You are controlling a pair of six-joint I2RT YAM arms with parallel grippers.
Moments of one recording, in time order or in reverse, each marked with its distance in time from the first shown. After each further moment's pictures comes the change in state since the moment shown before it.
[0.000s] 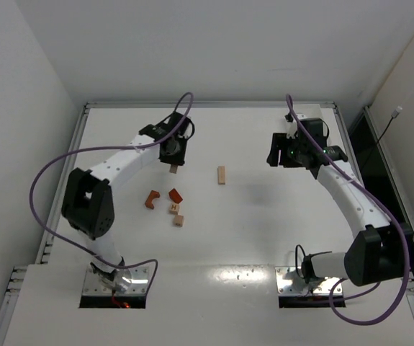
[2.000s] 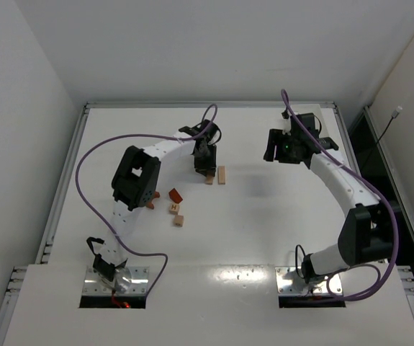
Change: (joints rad) left arm -0.070 0.575 0.367 0.027 0.318 -0.291; right arm 0.002 0.141 0.066 0.014 0.024 0.074
